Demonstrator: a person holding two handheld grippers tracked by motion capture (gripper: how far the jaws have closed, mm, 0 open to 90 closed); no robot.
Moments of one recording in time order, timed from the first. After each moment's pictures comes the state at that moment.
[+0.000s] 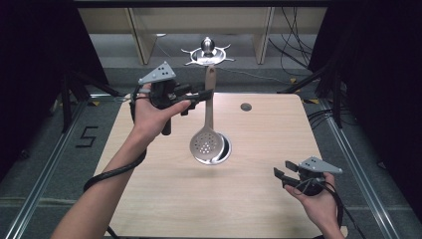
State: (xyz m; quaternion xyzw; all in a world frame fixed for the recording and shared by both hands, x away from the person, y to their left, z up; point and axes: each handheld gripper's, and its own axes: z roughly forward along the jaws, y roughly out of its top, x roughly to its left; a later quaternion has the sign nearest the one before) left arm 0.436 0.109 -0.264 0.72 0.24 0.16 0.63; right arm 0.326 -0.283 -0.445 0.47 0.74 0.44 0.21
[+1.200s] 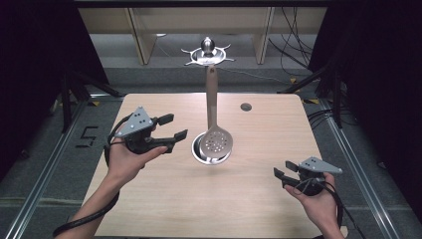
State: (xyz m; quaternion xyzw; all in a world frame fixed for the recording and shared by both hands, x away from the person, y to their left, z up) left arm 0.373 0.164 -0.337 0.74 0.27 0.22 0.57; right arm 0.327 -0.283 -0.446 0.47 0.74 0.44 0.20
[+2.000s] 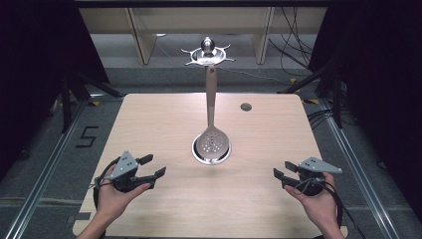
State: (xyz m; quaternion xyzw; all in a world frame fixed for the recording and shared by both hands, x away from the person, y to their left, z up) left arm 0.336 0.223 -0.461 0.77 0.33 0.24 0.49; right arm 0.329 -0.286 -0.448 0.45 0.74 0.44 0.22
